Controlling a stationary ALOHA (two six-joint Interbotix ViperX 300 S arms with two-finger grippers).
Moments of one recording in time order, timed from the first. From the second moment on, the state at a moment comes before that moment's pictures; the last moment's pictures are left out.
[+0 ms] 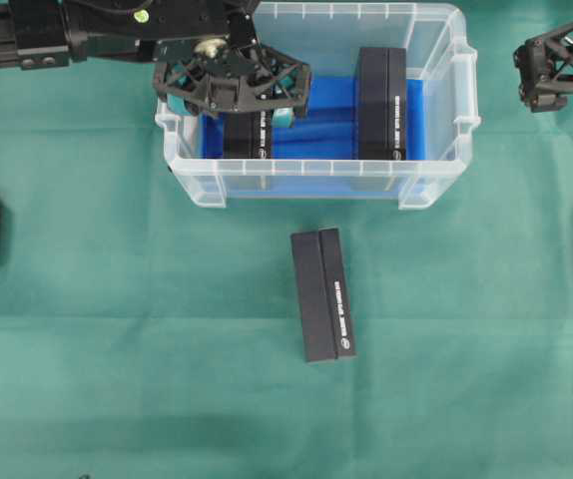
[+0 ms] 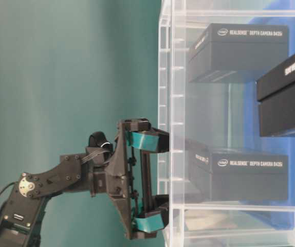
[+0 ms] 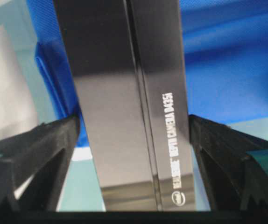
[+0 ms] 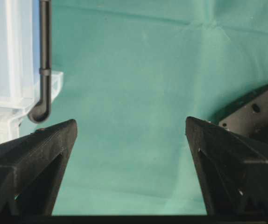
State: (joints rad) left arm 0.28 0.21 0.08 0.09 1.10 -1.18; right arm -0.41 -0.50 0.51 -0.10 1.37 1.23
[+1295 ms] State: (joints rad) left arm 0.29 0.20 0.12 0.06 1.01 -1.17; right arm -0.40 -0.50 0.51 -0.10 1.36 1.24
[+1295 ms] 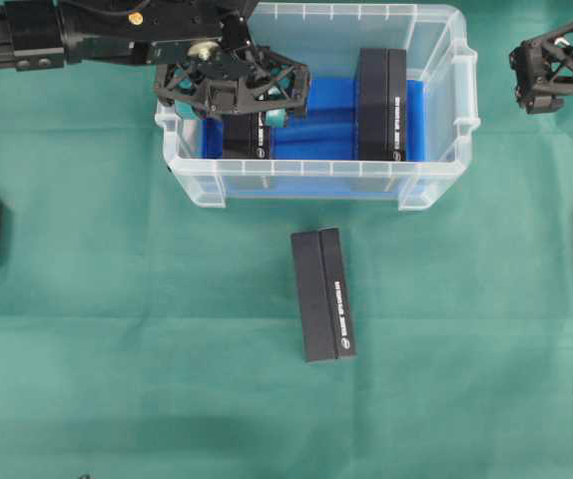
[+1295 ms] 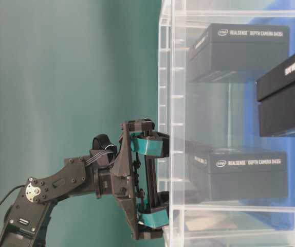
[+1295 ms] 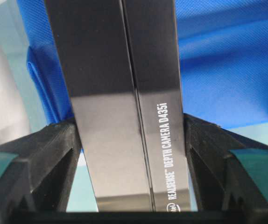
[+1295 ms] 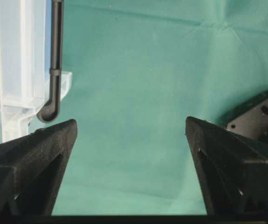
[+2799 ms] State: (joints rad) left arm 0.32 0.08 -0.28 0.07 1.48 -1.15; right arm -0.40 -0.50 0.51 -0.12 1.34 1.24
